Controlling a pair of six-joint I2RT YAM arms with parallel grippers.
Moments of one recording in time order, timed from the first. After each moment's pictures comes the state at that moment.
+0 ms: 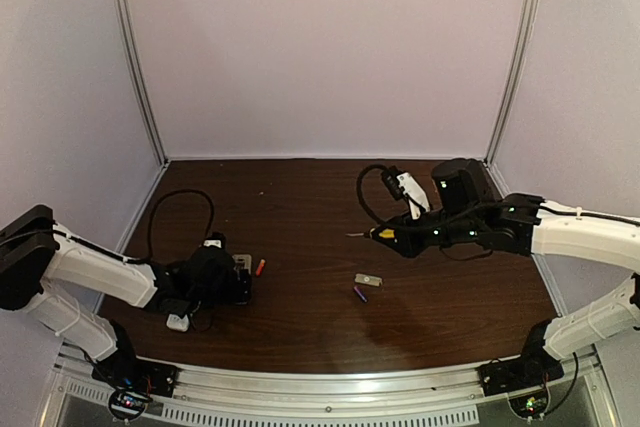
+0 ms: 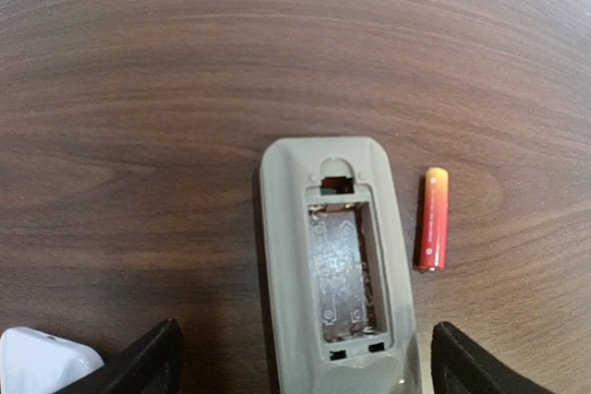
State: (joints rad) left arm -0.90 1.41 0.40 0.13 -0.48 -0.74; right arm 0.86 1.23 0.91 -0.26 -0.14 0.29
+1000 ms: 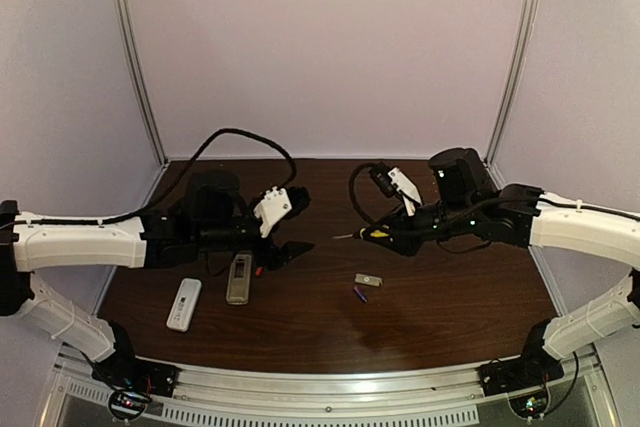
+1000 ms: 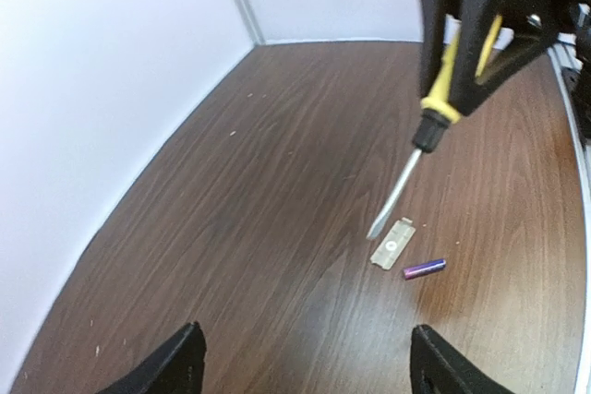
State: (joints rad) left arm -0.95 1.30 0.82 0.09 0.06 0.31; right arm 0.86 1.26 0.98 -0.29 -0.27 0.18
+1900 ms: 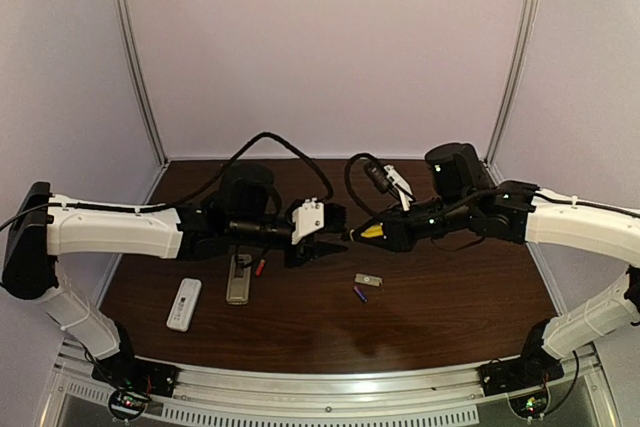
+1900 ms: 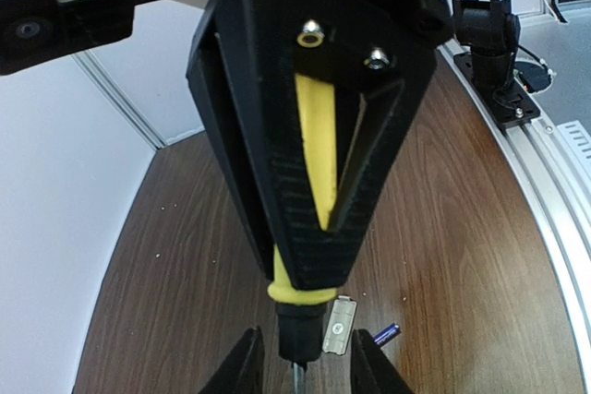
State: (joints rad) left arm -1.00 1.54 1.00 0.17 0.37 0.57; right arm 0.86 1.29 1.01 -0.25 -0.44 0.30
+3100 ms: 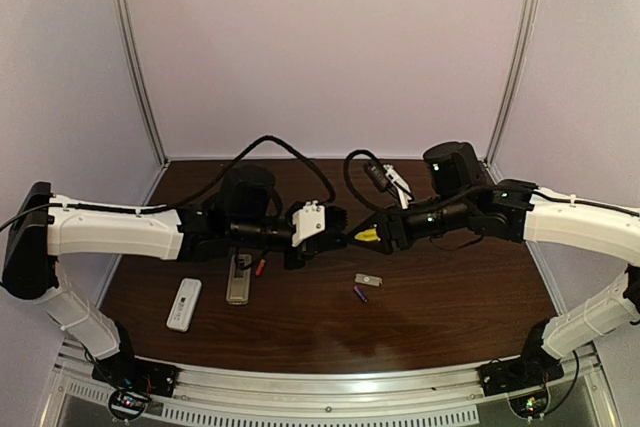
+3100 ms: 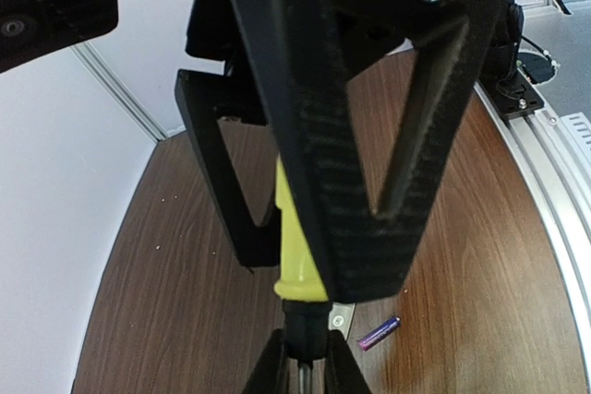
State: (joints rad) left arm -1.00 1.54 0.99 0.16 0.35 0.59; right arm 0.85 1.30 1.02 -0.25 -0.46 0.37
